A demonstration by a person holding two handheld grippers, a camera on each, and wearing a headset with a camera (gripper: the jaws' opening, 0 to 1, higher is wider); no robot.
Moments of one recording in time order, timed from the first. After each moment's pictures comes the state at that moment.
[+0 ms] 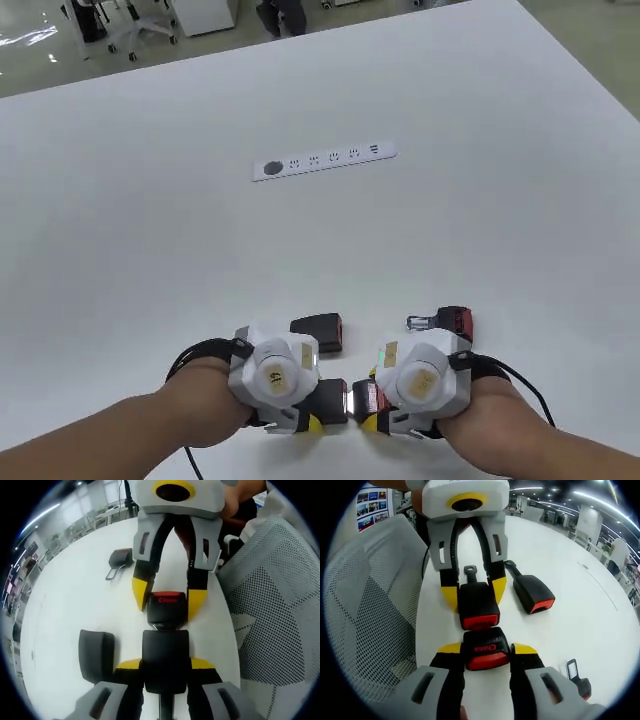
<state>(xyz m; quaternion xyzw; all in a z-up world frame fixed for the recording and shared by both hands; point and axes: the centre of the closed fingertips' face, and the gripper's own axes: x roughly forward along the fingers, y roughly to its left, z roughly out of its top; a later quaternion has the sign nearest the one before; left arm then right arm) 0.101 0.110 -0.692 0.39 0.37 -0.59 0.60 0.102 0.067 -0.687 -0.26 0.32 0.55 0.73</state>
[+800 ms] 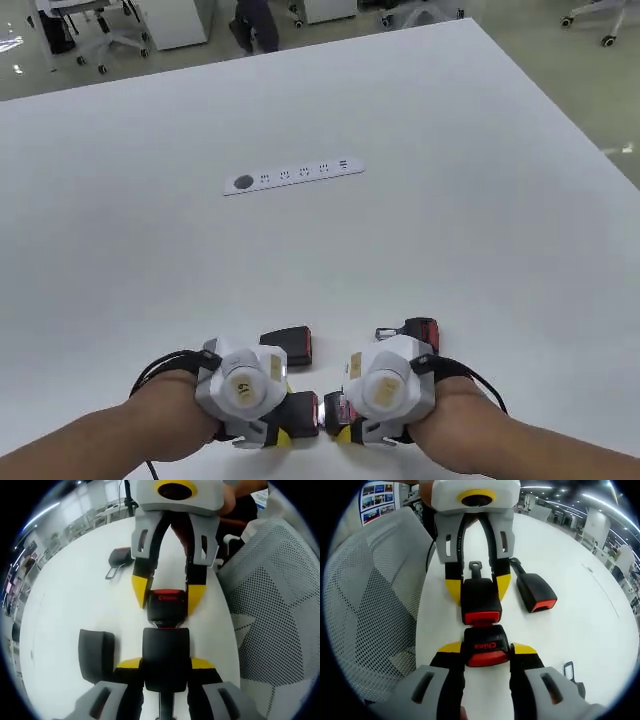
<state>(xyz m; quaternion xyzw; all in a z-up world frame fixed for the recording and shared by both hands) 0.108 0.111 -0.696 0.39 0.38 -0.60 0.59 0.103 0.062 -0.694 -0.28 0.32 0.57 0.70</state>
